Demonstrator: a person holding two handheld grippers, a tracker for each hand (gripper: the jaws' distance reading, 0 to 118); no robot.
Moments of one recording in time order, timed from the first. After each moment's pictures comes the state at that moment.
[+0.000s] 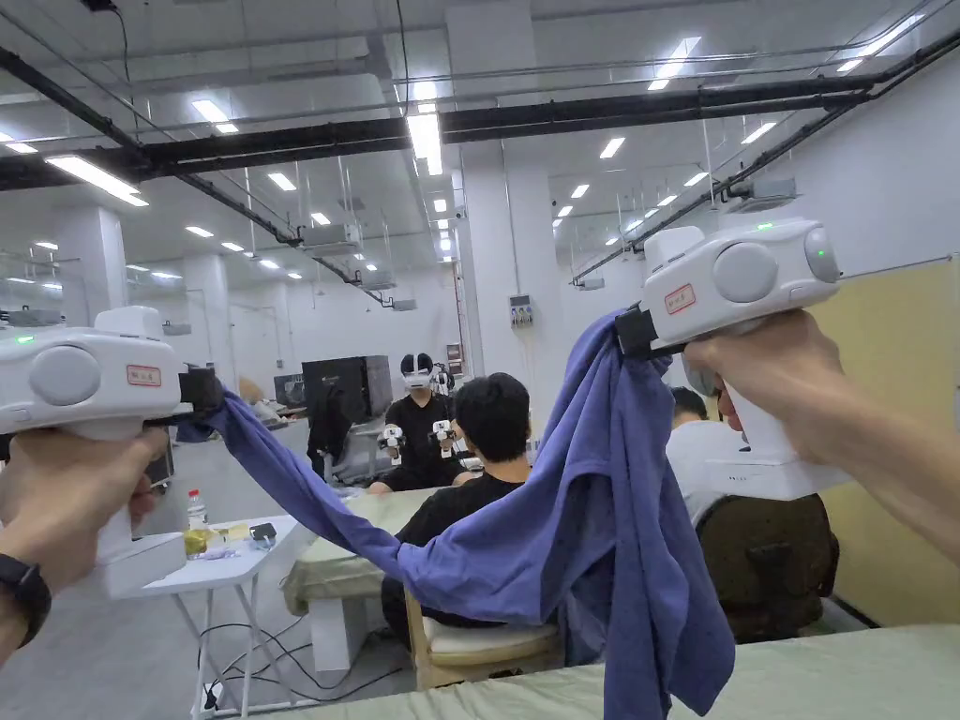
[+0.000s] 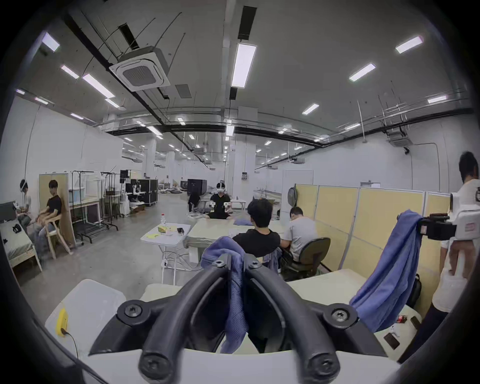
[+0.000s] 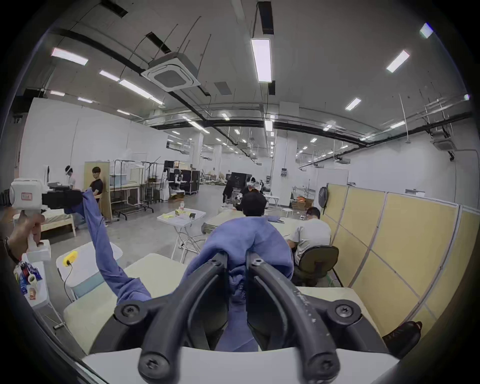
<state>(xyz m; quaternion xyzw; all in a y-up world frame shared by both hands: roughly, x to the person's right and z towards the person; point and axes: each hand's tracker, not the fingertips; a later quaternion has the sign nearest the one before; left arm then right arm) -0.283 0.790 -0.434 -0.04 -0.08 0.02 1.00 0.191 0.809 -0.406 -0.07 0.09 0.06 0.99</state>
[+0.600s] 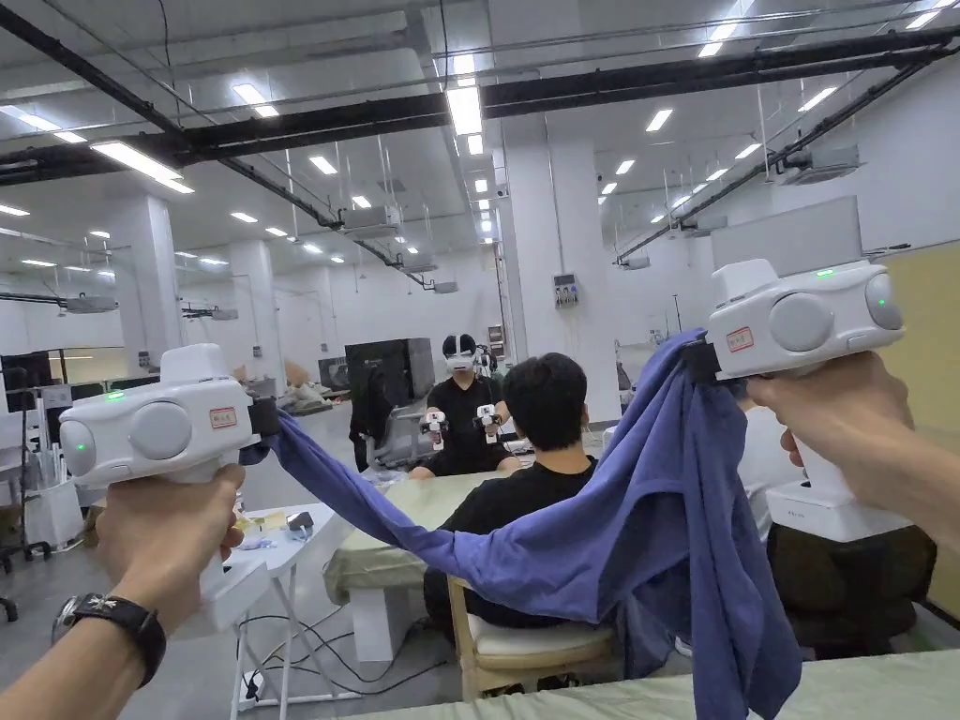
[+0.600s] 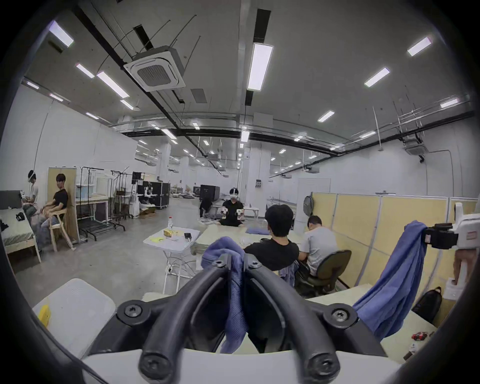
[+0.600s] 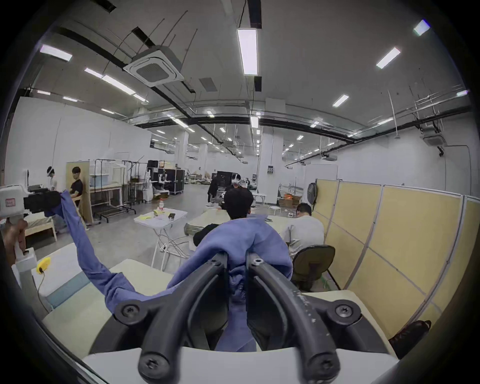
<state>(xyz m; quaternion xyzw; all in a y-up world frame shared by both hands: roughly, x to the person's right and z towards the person) -0.275 0.730 -0.602 -0.01 -0.03 0.04 1.00 0.194 0.752 -0.590 -0.07 0.04 0.06 0.99</state>
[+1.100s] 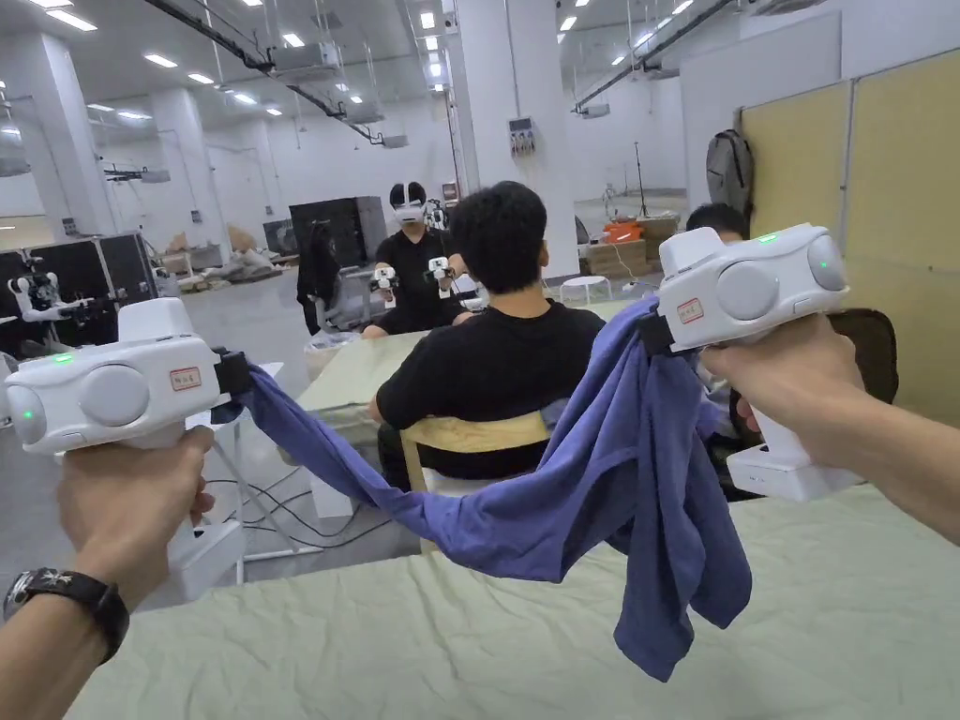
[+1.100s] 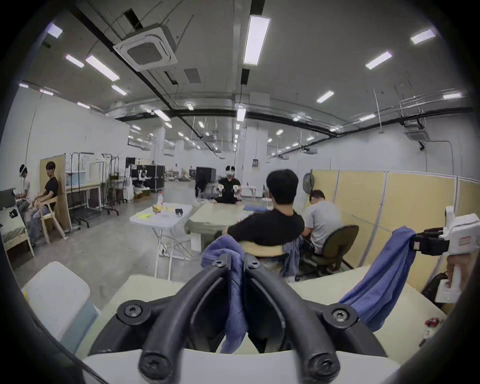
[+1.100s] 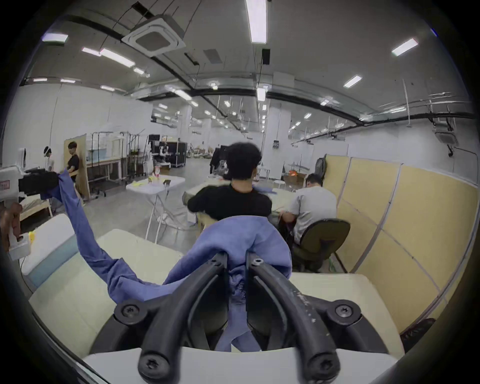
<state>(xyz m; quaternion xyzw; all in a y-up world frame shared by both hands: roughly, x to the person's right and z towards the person) -0.241 0.588 -0.724 -0.08 -0.06 0.03 0.99 0.199 0.584 -0.737 -0.18 0.06 0.08 0.98</state>
